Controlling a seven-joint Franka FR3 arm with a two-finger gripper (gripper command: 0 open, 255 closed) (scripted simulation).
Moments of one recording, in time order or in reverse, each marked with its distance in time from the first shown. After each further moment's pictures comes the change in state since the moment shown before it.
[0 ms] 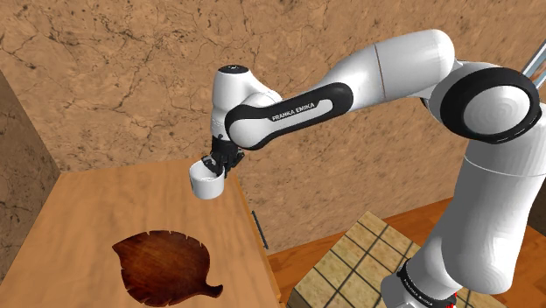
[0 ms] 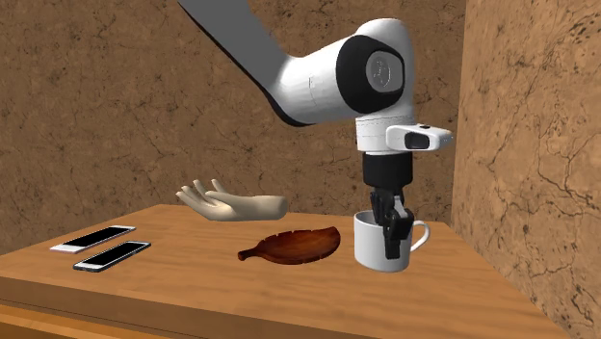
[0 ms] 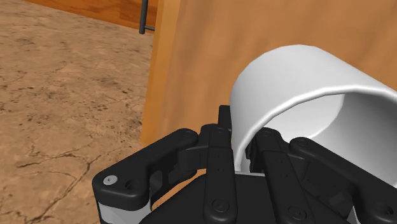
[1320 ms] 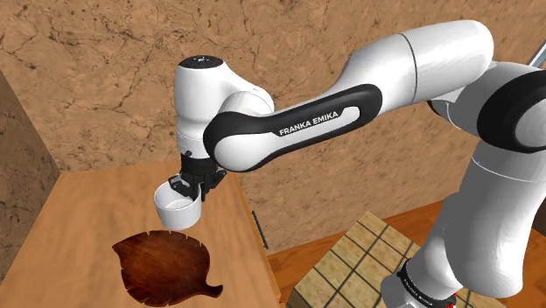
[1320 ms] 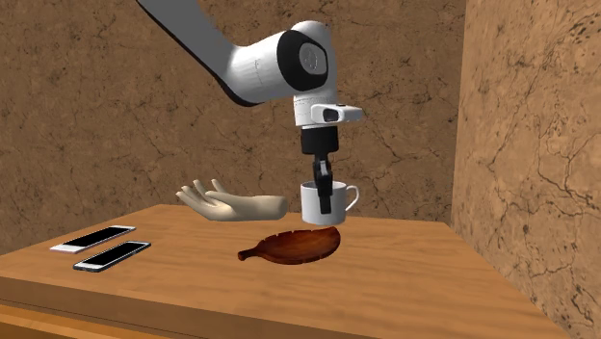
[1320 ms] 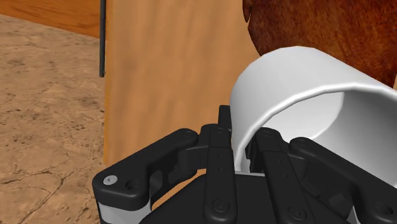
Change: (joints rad) arm 0.154 -0.053 0.086 0.037 -0.028 -0.103 0.243
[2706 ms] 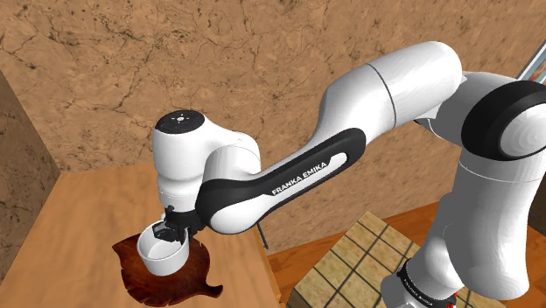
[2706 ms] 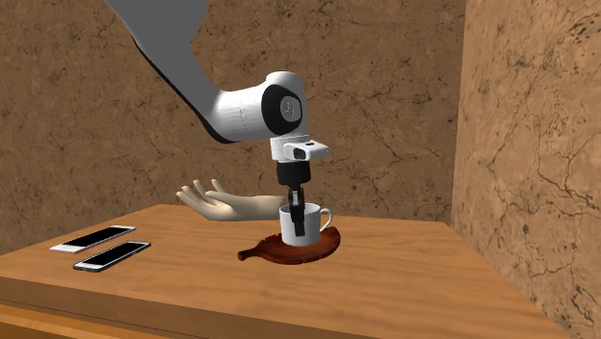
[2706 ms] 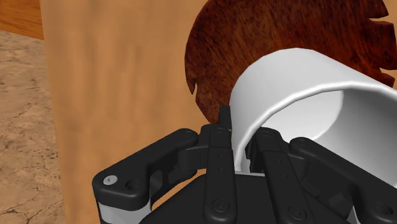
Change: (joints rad) arm 0.103 0.103 0.020 -0.047 -0.086 0.127 0.179
